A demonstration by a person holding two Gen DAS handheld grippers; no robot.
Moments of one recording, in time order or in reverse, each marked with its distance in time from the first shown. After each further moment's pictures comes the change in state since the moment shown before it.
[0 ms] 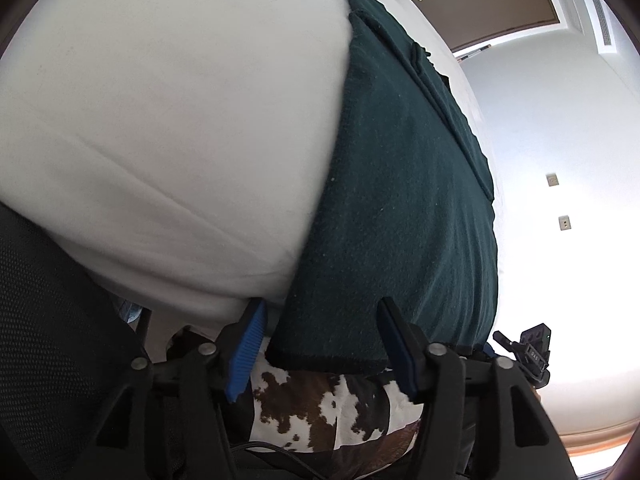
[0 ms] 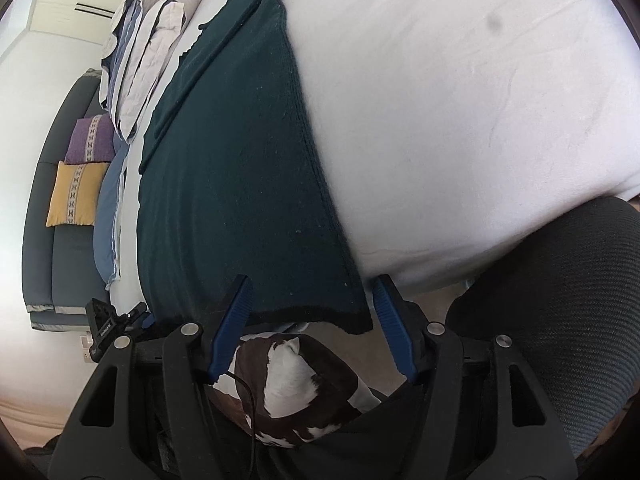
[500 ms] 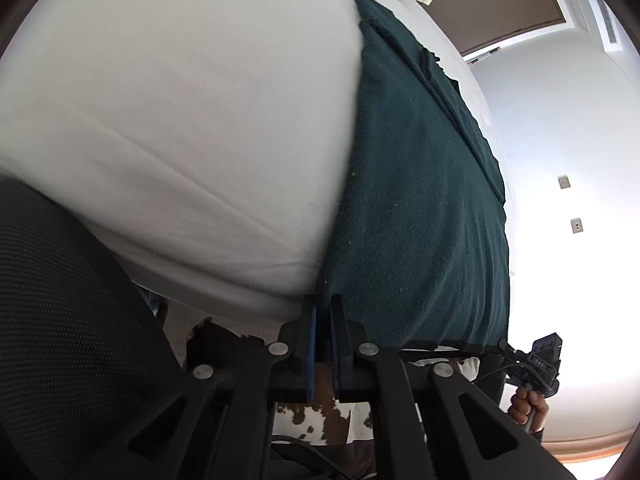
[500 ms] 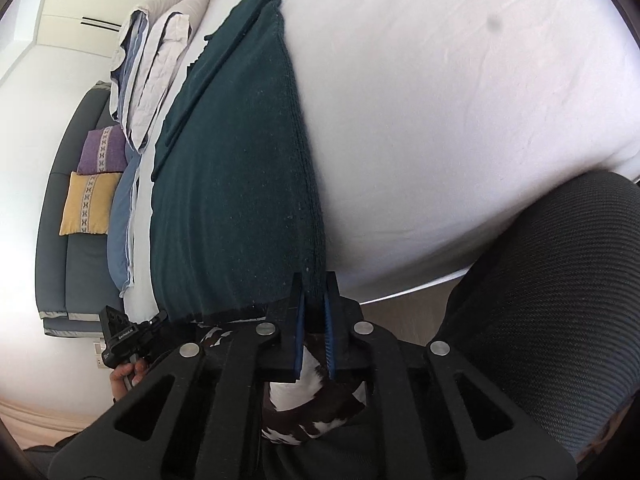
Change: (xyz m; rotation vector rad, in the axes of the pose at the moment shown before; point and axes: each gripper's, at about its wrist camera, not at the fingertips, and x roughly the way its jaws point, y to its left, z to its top) left arm -0.011 -0.004 -0.008 0.018 -0.033 0.064; right arm -0.010 -0.007 -0.012 0.006 -0.053 0.045
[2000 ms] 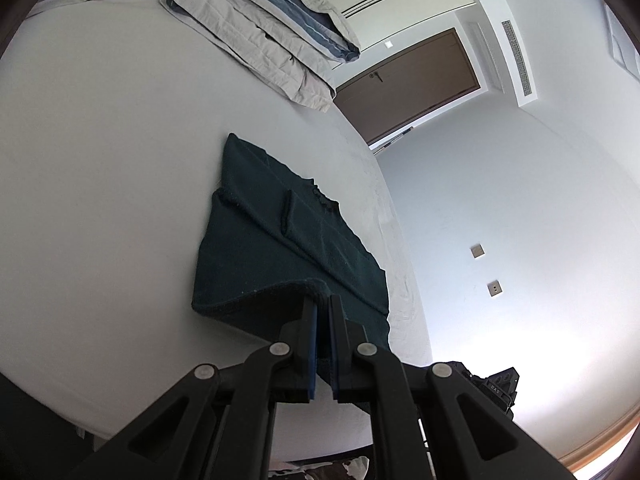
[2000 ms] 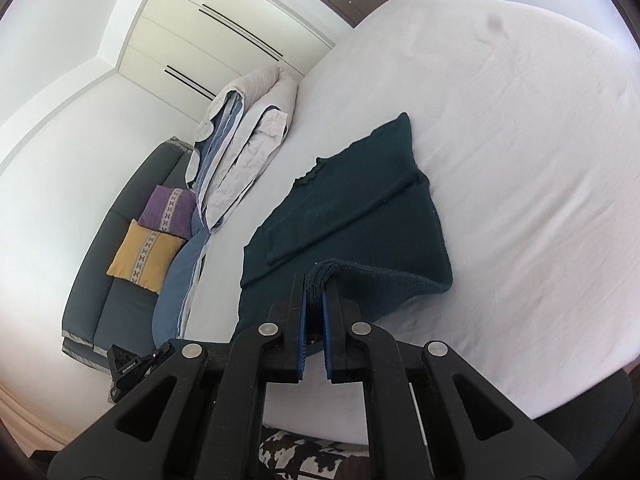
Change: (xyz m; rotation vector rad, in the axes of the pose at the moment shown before) left arm -0.079 -0.084 0.093 0.046 -0.346 -0.317; right arm -0.096 0.133 0.122 -0.166 -0.355 0.192
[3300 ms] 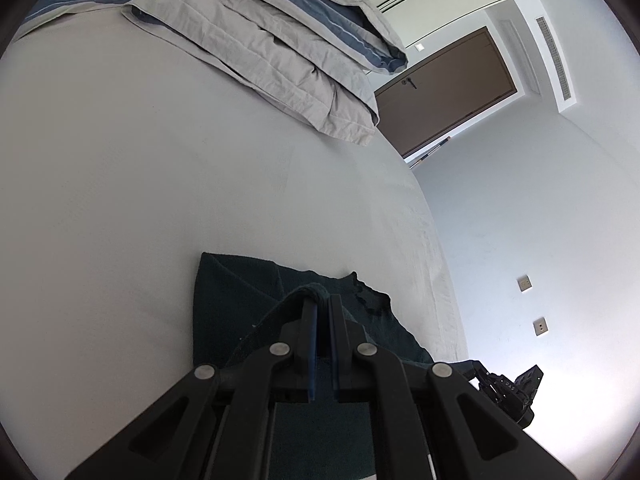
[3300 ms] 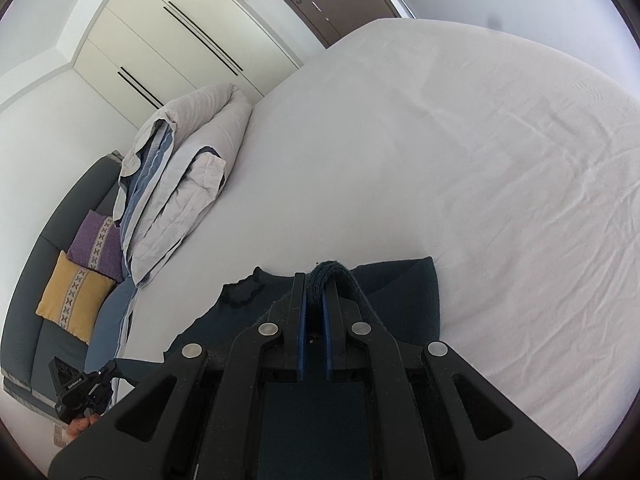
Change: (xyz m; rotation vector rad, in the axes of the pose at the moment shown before) left arm 0.190 0.023 0.185 -0.001 -0.019 0.141; right arm 0.269 -0.020 0.222 -0.030 -0.060 -0.239
